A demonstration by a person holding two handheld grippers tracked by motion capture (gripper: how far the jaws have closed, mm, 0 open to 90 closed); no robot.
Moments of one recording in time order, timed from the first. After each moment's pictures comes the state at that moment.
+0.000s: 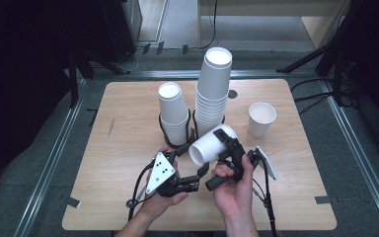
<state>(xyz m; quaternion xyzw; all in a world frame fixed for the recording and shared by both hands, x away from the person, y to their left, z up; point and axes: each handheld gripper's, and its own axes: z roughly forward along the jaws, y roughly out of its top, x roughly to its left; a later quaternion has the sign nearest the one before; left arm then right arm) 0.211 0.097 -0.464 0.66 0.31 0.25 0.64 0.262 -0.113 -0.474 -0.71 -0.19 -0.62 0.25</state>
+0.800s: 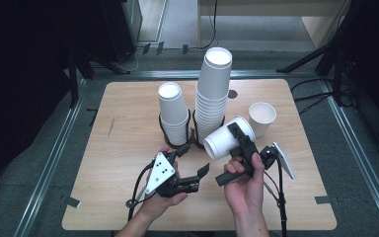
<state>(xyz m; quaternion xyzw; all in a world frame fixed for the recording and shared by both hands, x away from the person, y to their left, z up) 0.211 0.098 -0.463 0.67 0.31 0.24 0.64 0.259 -0.137 -0.452 -0.69 -0.22 -0.68 0.11</state>
